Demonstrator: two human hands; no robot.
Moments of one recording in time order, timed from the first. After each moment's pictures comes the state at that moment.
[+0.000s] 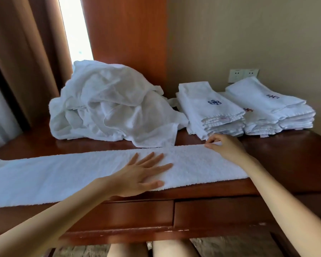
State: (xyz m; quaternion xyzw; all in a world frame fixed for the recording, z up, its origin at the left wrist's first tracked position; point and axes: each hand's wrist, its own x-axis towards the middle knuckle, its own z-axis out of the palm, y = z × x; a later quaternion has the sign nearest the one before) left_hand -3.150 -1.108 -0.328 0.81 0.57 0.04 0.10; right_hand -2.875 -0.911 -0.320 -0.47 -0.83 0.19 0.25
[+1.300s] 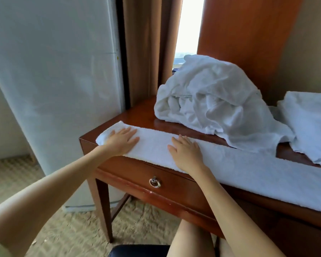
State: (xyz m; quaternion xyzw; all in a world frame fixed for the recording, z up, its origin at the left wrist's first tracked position) left_hand -3.389 -1.269 -0.331 0.42 0.91 0.08 0.02; right_hand -3.197 -1.115 -0.339 -0.26 -0.96 0.10 0.08
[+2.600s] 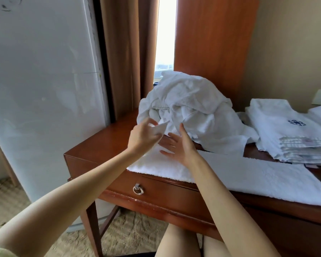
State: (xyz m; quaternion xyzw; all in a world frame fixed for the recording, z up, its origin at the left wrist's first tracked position) left_hand -3.258 -1.208 -0.258 0.42 0.77 0.48 -0.04; right_hand -3.162 -1.092 -0.287 -0.22 -0.49 0.82 0.22
